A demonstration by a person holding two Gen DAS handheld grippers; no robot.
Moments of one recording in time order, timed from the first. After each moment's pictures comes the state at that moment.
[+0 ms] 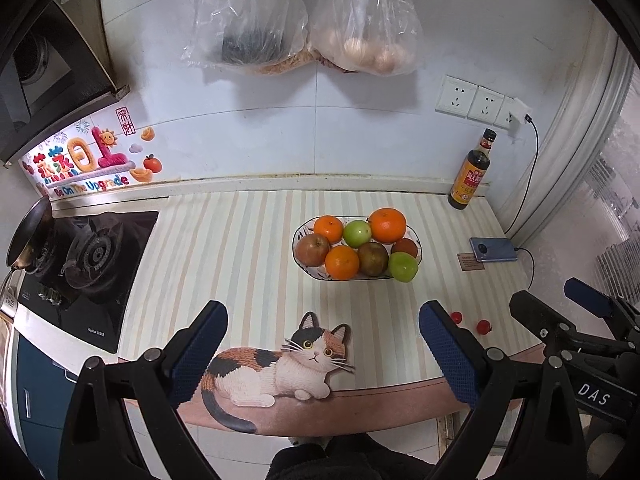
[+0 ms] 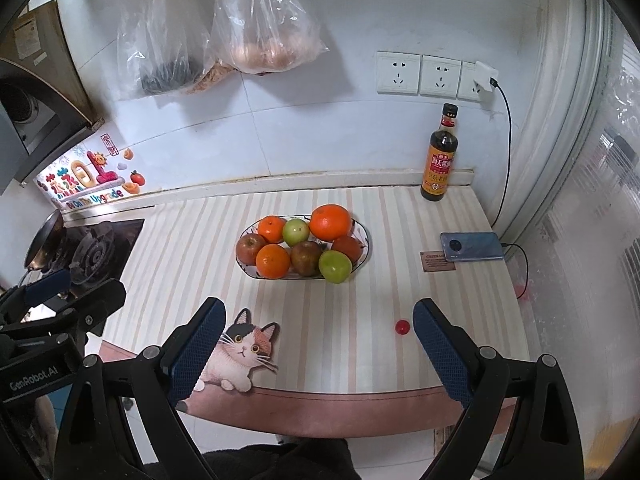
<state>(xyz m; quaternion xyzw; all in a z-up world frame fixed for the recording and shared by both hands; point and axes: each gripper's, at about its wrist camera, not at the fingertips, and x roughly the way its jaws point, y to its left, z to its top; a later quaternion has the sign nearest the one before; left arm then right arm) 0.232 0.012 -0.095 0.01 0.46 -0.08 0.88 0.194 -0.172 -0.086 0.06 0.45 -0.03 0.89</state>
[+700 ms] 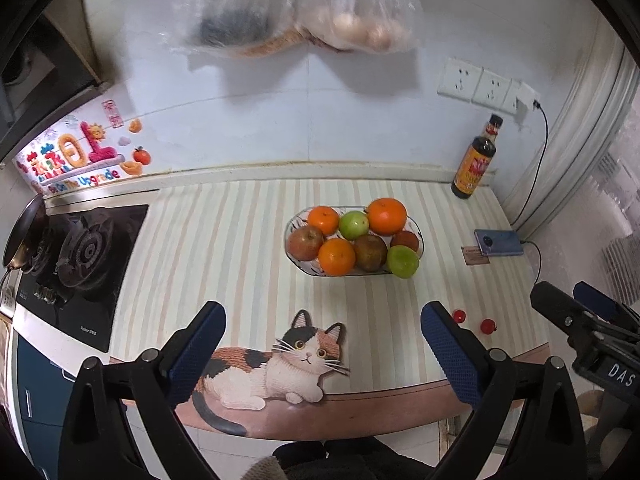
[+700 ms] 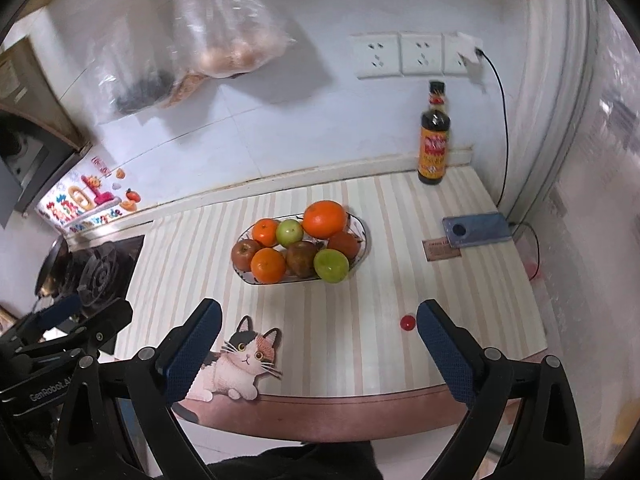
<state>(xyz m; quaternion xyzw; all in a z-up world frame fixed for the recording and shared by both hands) 0.258 -0.016 -0.121 0.02 0.49 -0.08 0.87 0.217 -0.225 -0.116 0.13 0.47 -0.04 0.87</state>
